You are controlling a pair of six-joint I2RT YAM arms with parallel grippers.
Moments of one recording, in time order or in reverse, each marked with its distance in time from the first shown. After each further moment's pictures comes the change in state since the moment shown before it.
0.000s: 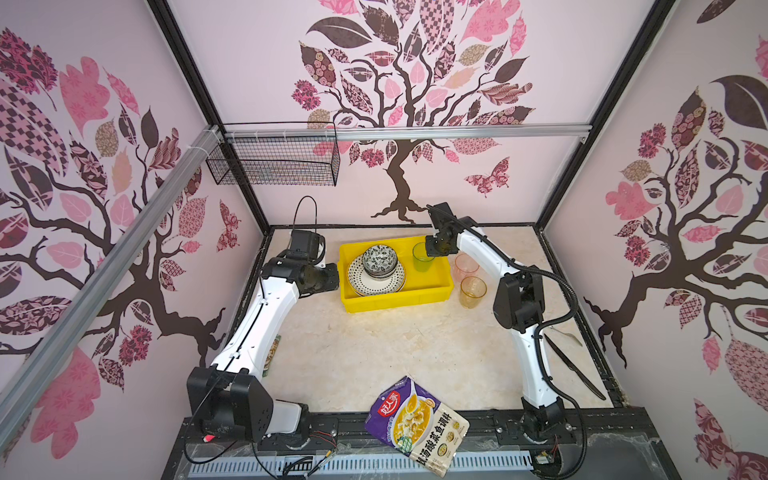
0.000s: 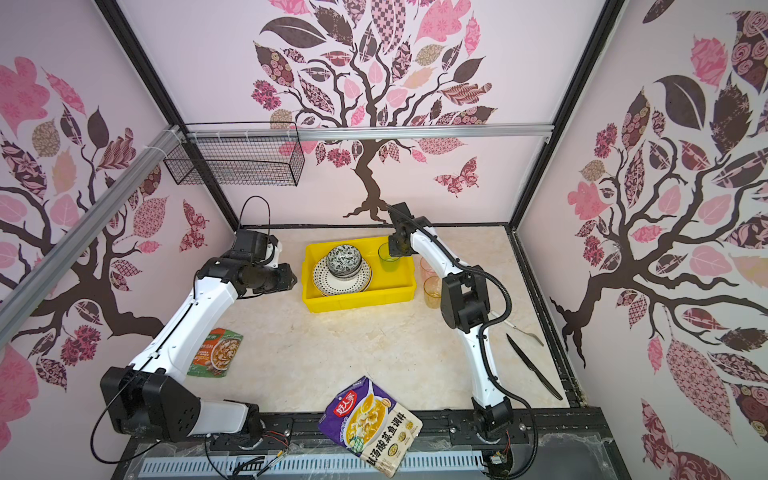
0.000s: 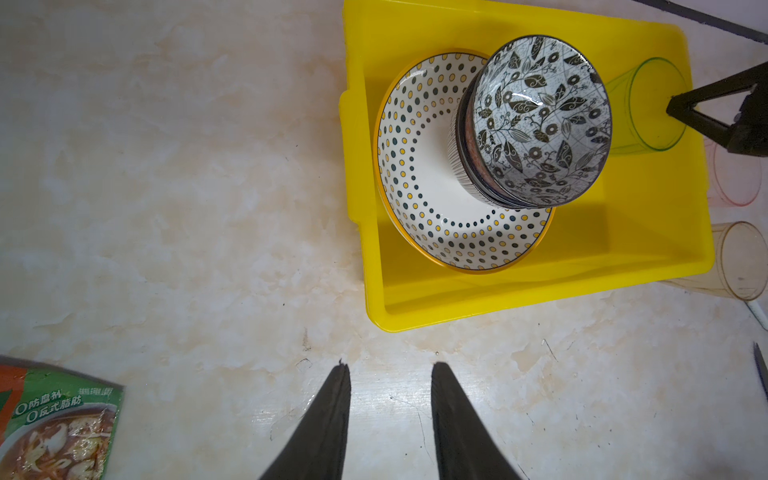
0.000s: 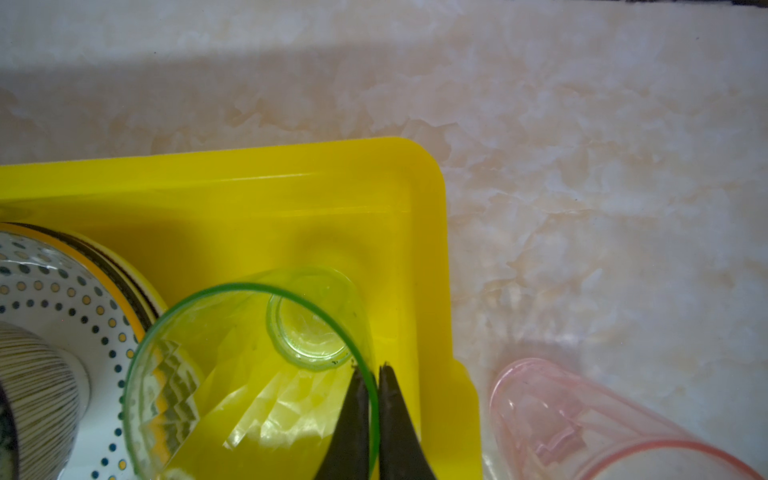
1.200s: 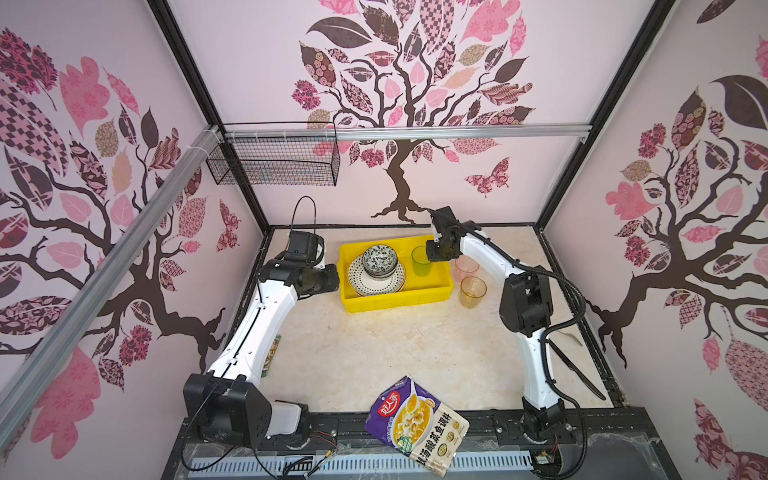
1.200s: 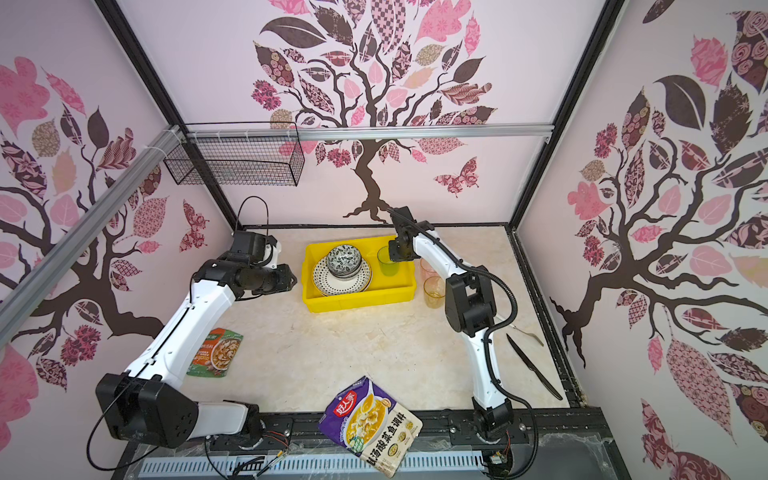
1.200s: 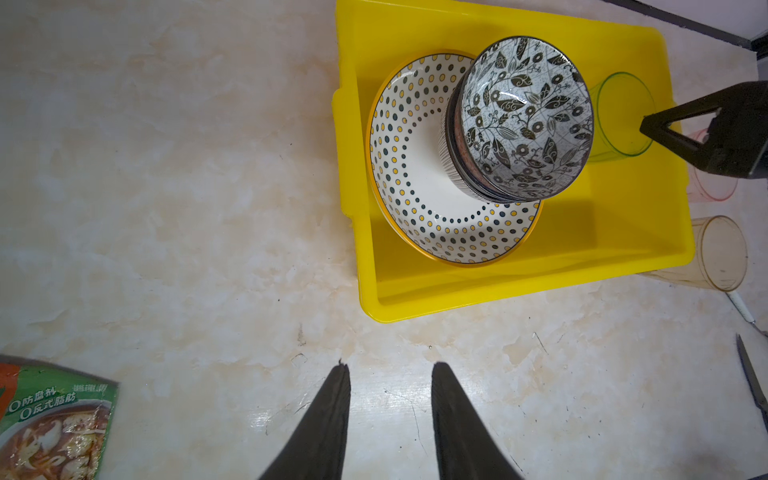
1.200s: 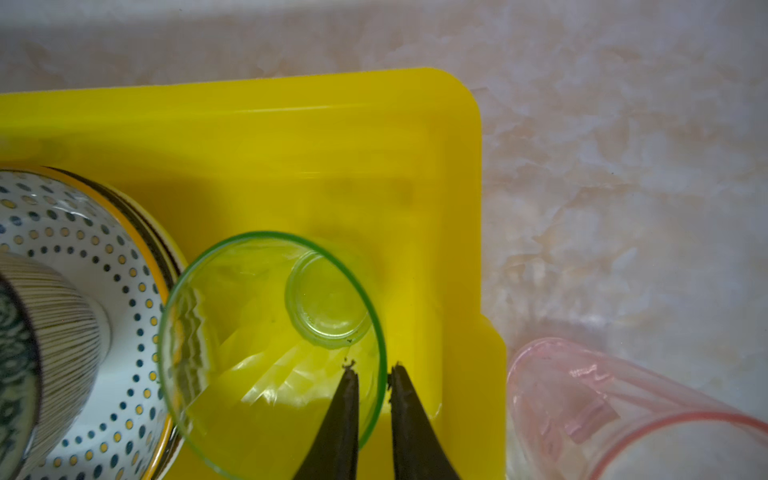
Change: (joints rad) left arm -0.001 -0.028 -0.009 -0.006 0.016 -0.003; right arm 0.000 -0.100 -0.152 0.065 -0.072 -0.028
